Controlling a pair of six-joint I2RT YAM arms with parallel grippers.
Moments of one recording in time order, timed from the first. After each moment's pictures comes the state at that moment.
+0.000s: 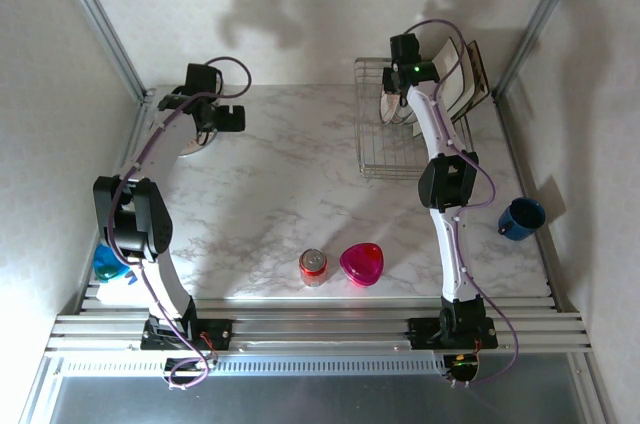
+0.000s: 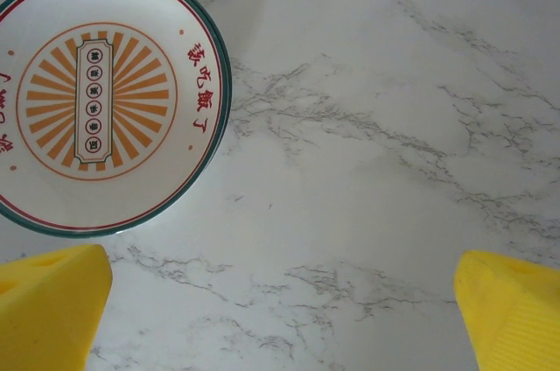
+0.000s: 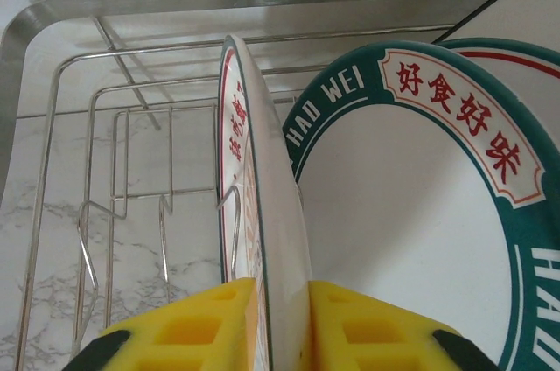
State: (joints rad) left arm -0.09 1.85 1.66 -0.73 -0.11 -0.13; right arm 0.24 2.57 2.72 -0.94 0.23 0.20
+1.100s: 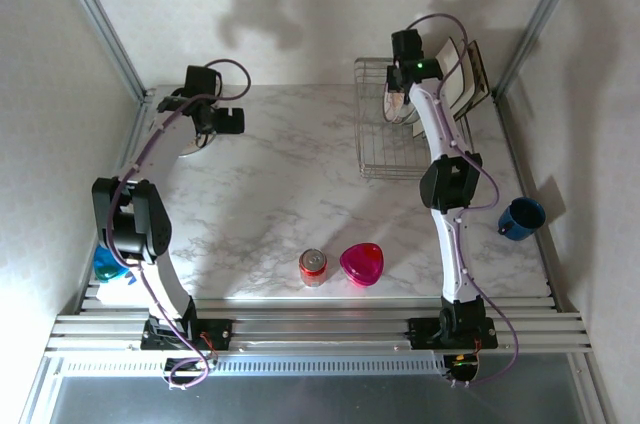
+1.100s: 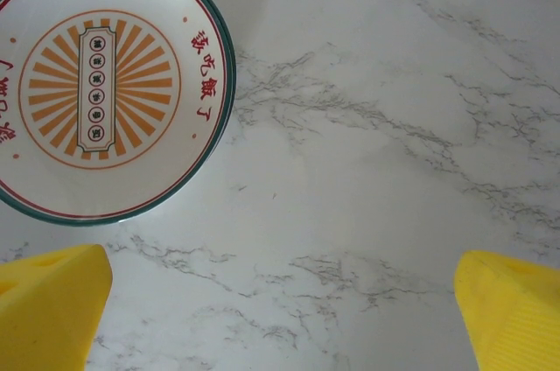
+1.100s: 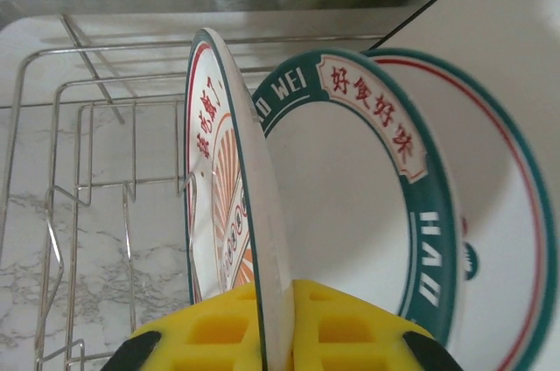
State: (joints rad) left arm -0.09 1.83 1.63 -0.73 -0.12 -0.13; right arm 0.24 2.51 2.72 -1.01 0.32 0.16
